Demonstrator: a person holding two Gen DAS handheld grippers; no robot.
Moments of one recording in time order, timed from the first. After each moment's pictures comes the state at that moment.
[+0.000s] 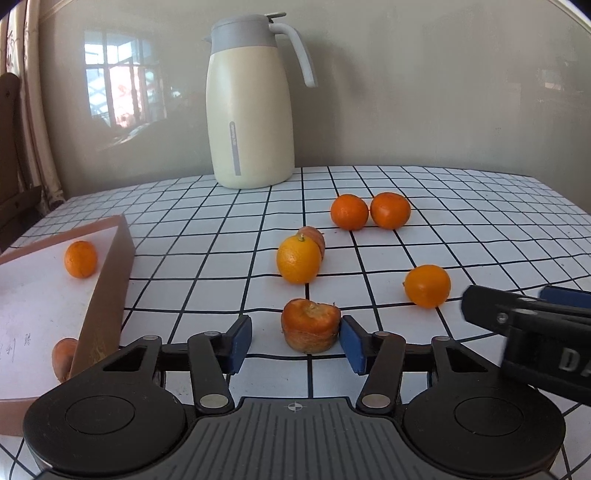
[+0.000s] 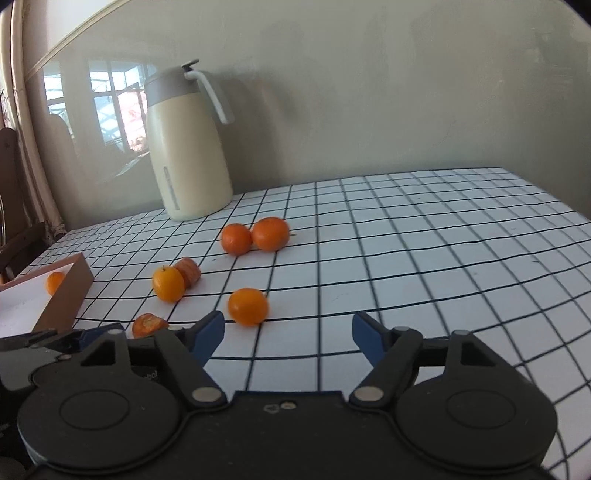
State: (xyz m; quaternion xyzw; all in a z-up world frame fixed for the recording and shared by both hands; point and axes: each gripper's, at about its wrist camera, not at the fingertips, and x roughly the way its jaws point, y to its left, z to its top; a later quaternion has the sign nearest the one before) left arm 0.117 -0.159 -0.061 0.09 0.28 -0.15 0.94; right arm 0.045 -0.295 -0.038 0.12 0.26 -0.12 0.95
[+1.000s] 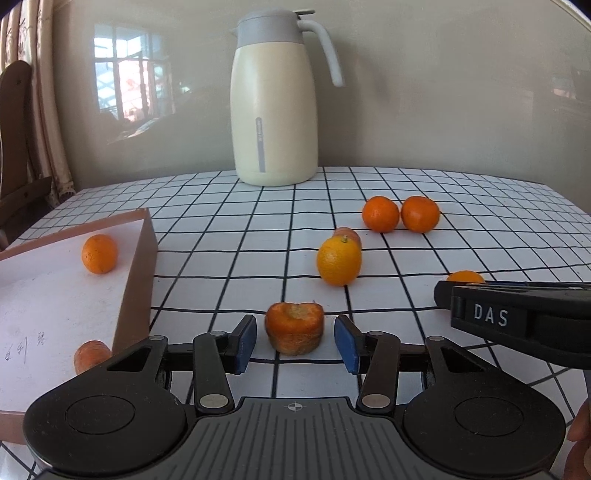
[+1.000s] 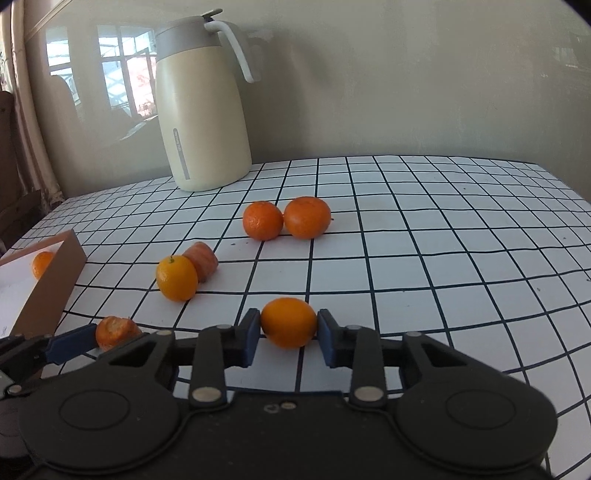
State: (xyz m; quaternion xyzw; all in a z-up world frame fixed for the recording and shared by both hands) left arm 0.128 -0.139 -0.062 0.08 0.28 -0.14 0.95; right arm 0.097 -0.282 -0.049 0.11 0.30 -0.10 0.94
